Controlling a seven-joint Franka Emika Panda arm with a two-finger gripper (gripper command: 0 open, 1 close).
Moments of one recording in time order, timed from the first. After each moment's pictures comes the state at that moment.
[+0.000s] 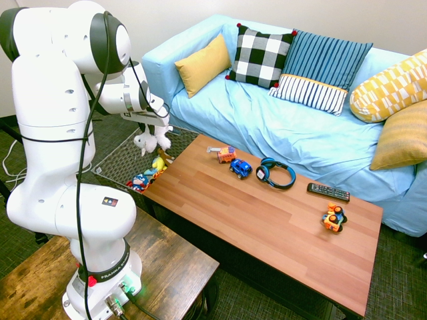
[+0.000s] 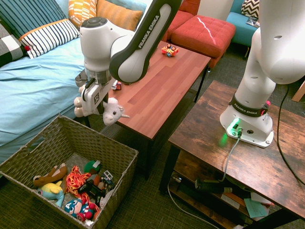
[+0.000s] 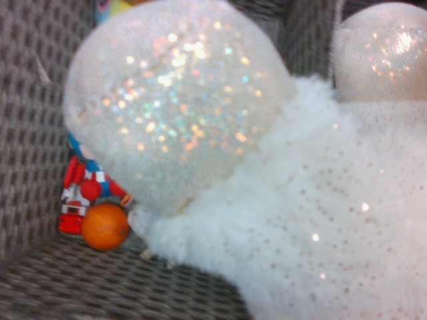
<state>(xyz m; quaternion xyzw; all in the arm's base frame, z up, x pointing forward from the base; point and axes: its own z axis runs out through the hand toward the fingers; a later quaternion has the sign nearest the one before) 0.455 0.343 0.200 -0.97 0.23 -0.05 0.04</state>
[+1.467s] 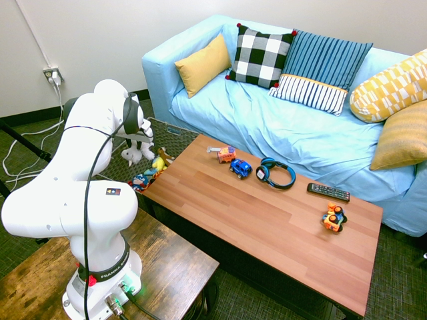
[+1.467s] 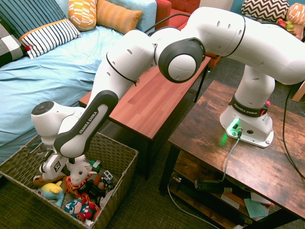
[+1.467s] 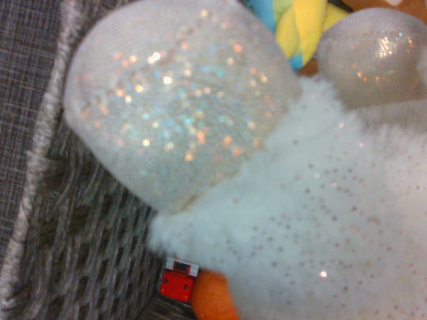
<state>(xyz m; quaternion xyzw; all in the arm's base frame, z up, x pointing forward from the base) 0.526 0.509 -0.005 -0.98 0.19 0.04 0.04</state>
